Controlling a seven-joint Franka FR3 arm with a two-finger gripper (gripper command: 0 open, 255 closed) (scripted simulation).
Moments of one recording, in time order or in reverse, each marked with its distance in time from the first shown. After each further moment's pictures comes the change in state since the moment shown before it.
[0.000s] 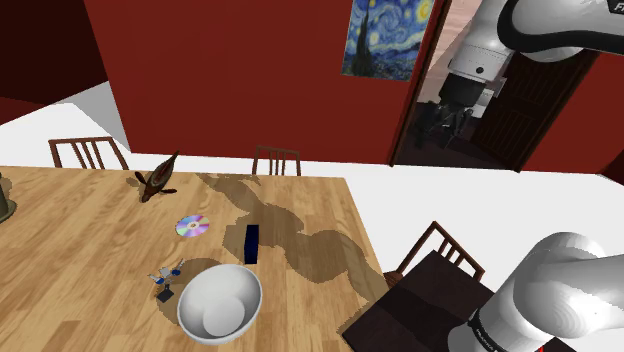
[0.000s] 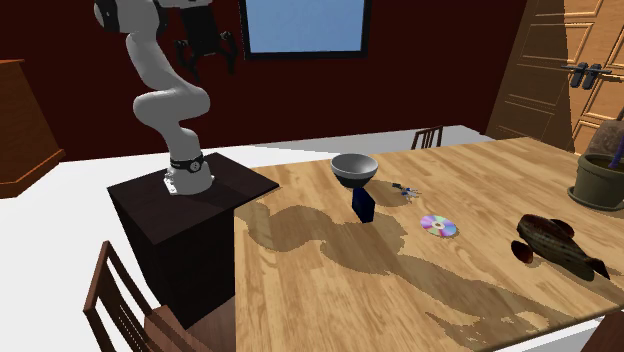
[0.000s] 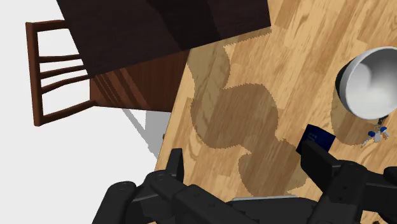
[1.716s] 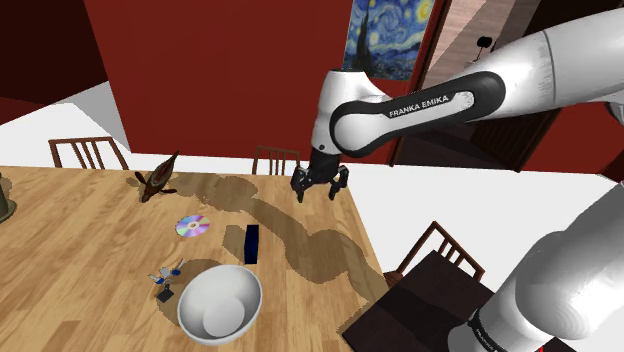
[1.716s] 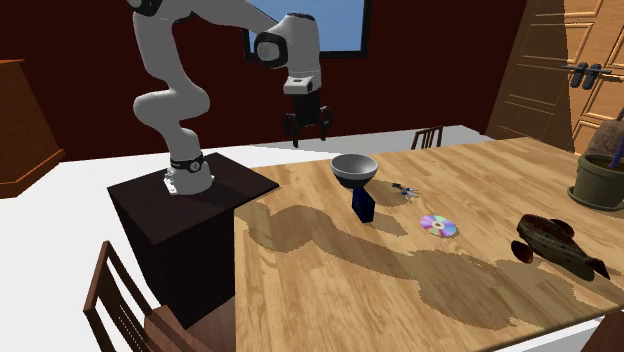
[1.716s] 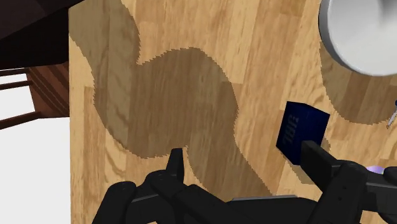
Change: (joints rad) arm 0.042 0.665 0.383 0.071 -0.004 0.594 0.525
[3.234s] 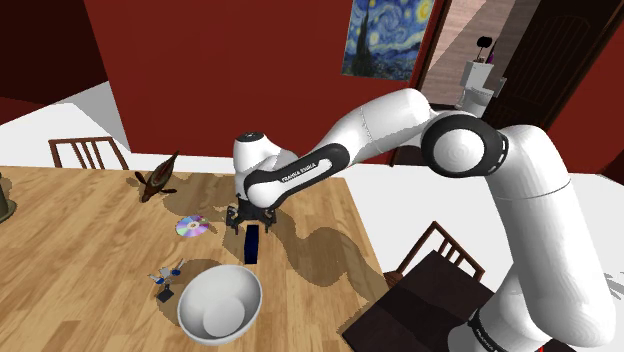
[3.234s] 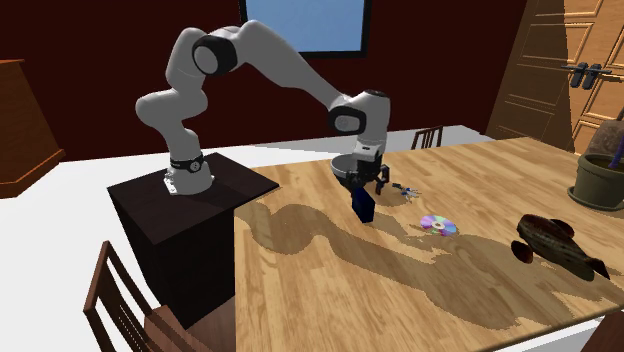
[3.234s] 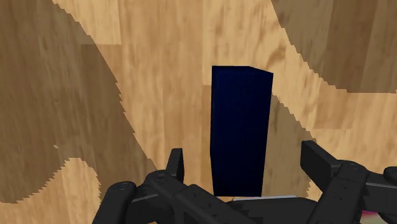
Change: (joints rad) arm 0.210 0.826 -0.055 0.663 -0.328 0.079 0.426
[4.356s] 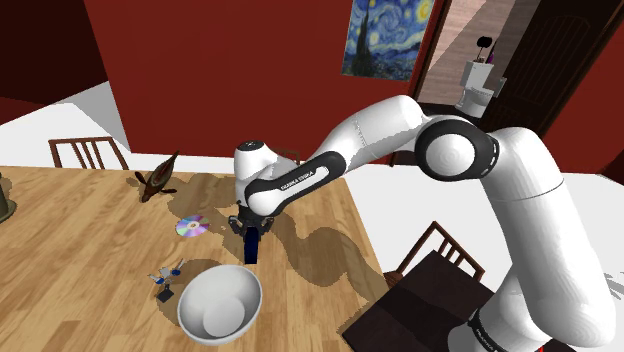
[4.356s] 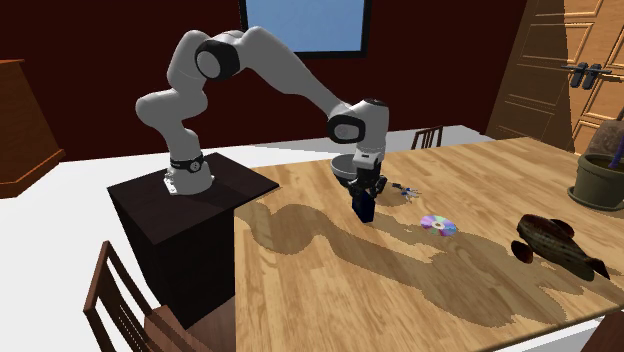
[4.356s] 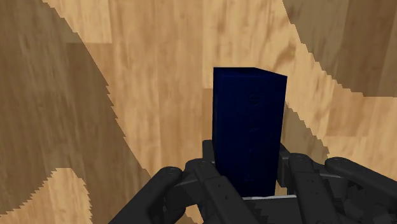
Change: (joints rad) arm 0.005 0.039 -0.009 0.001 -0.011 0.039 0.006
